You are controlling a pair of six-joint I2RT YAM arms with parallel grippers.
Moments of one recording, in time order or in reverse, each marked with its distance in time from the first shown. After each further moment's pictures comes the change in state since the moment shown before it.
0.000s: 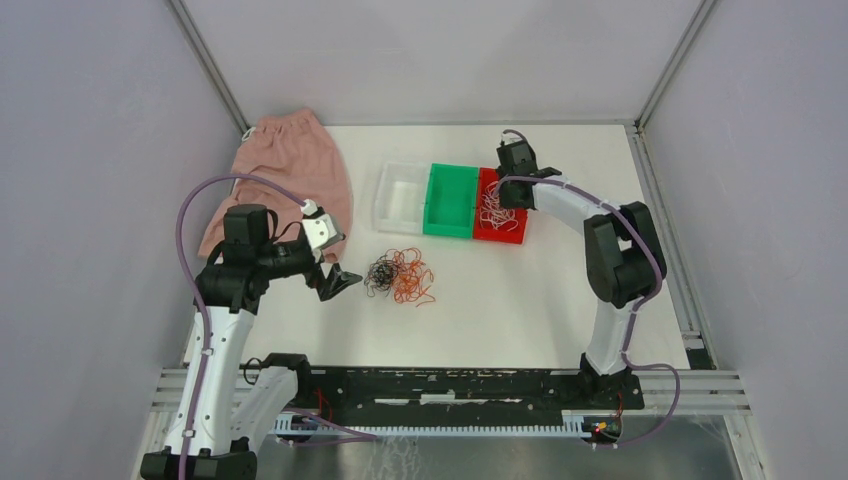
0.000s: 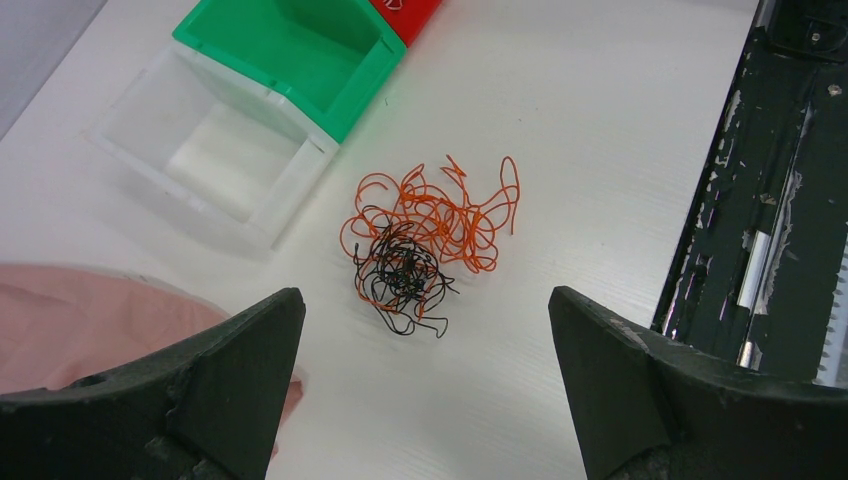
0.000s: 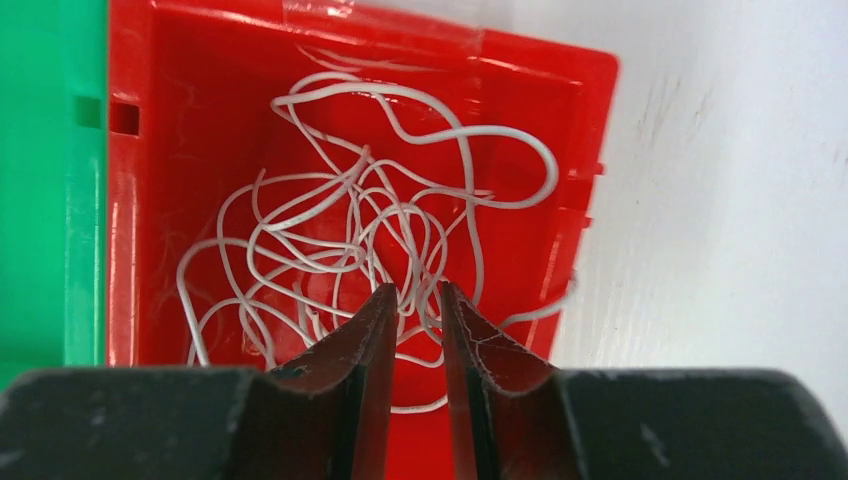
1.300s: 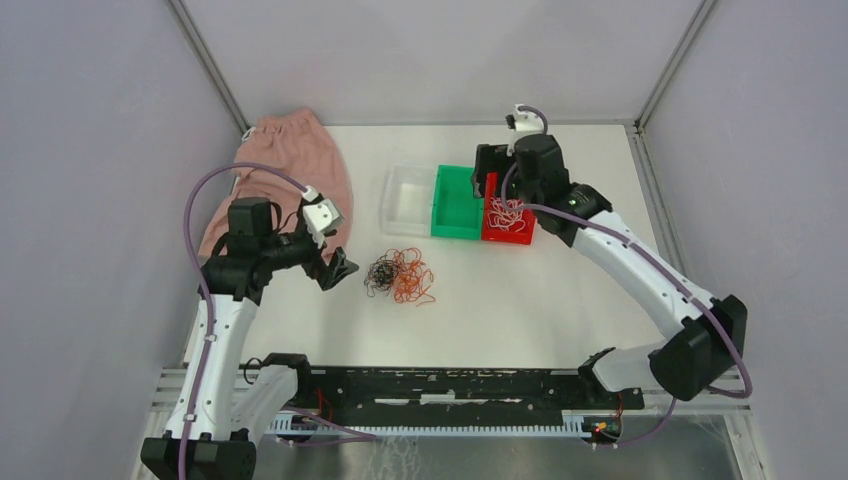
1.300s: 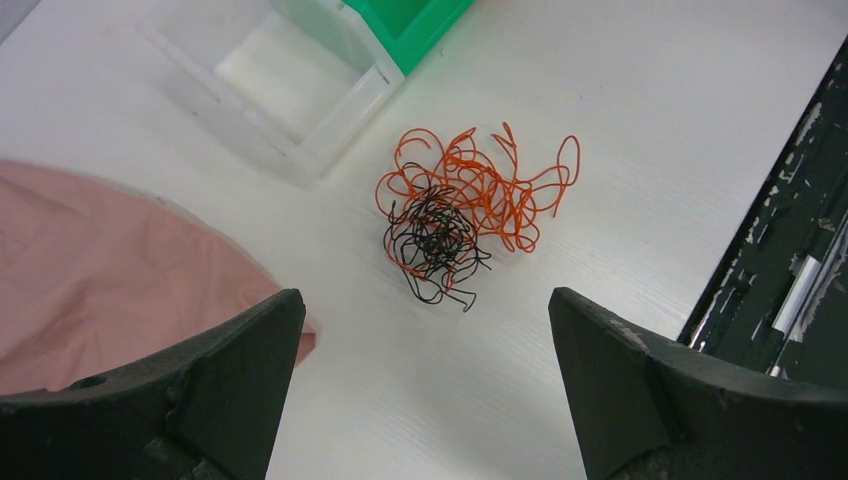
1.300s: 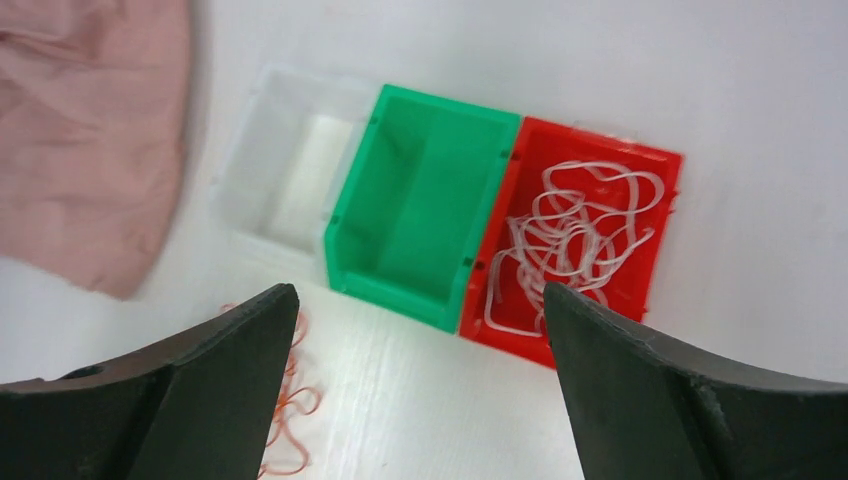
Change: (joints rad) left arm 0.000 0.056 0.000 0.040 -0.136 -0.101; right arm 0.205 -0.497 -0.027 -0.057 0.017 0.043
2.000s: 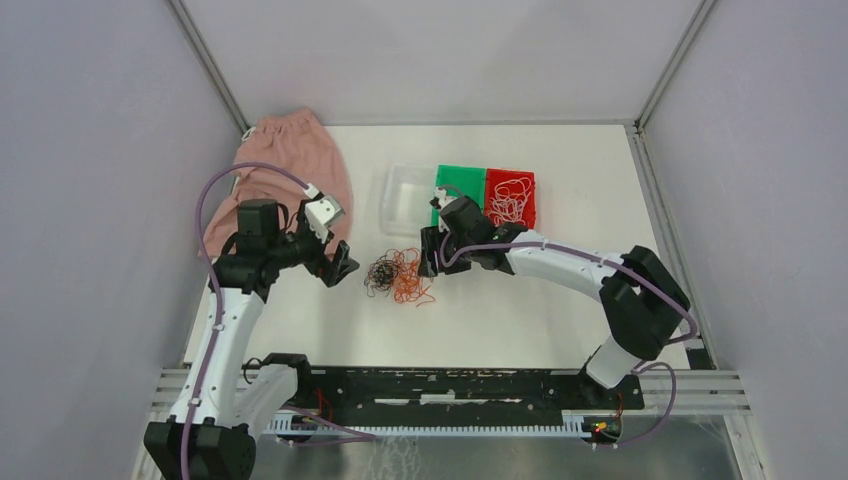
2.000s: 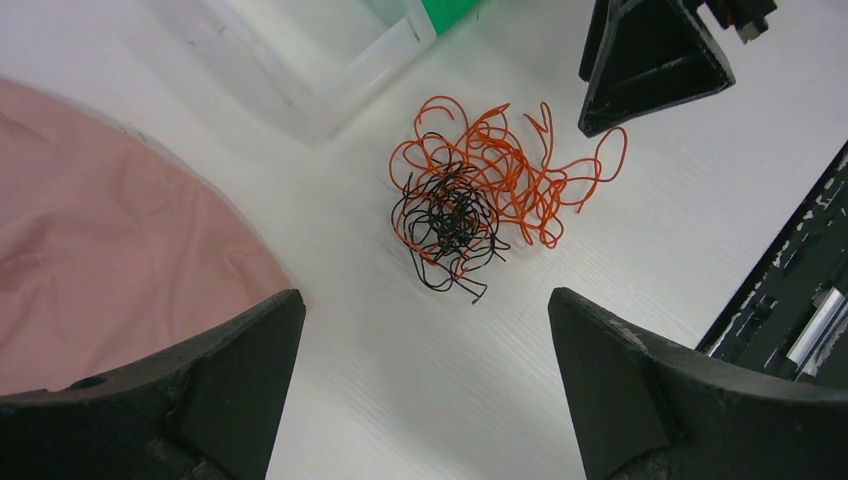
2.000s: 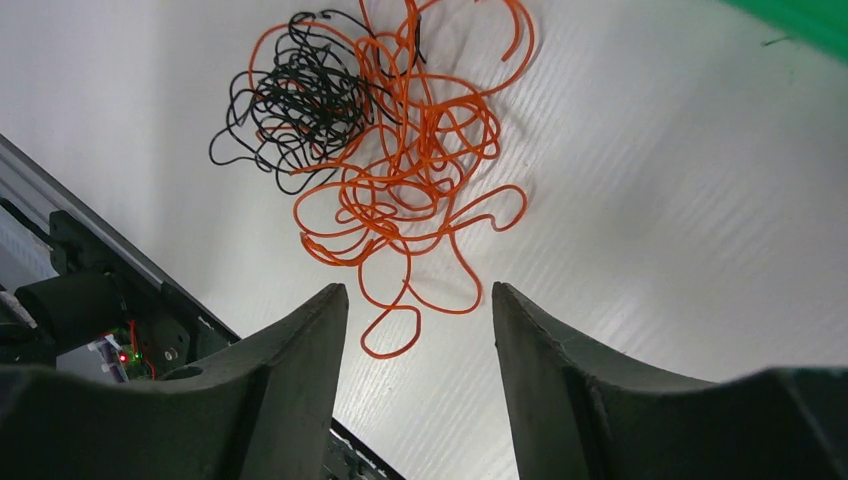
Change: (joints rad) left arm 0.000 0.034 -0.083 0.114 -0.099 -0.127; right arm 0.247 0.208 -0.253 0.130 -0.409 0.285
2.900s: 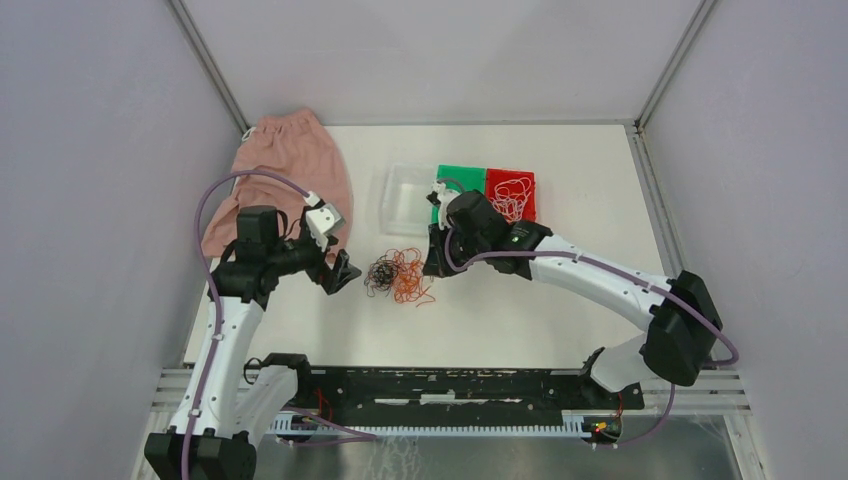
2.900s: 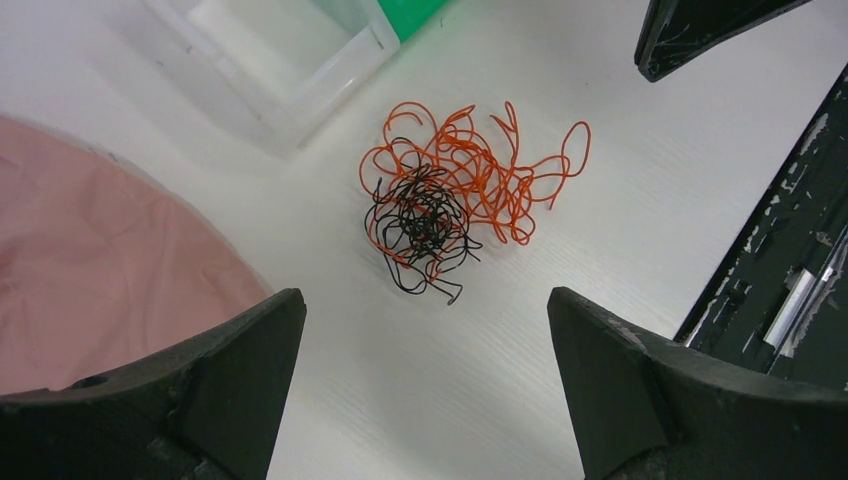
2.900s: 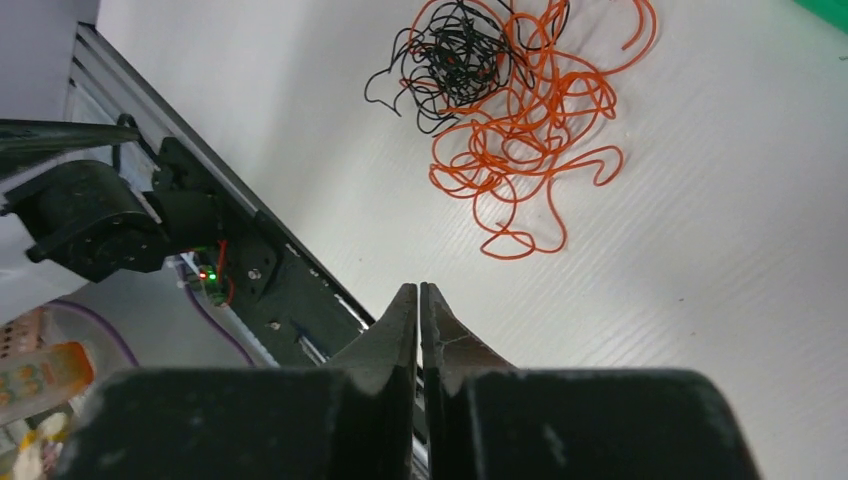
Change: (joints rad) left arm 0.000 -0.049 -0.032 -0.010 0.055 0.027; right arm 0.063 -0.140 0.055 -0.115 -0.056 -0.020
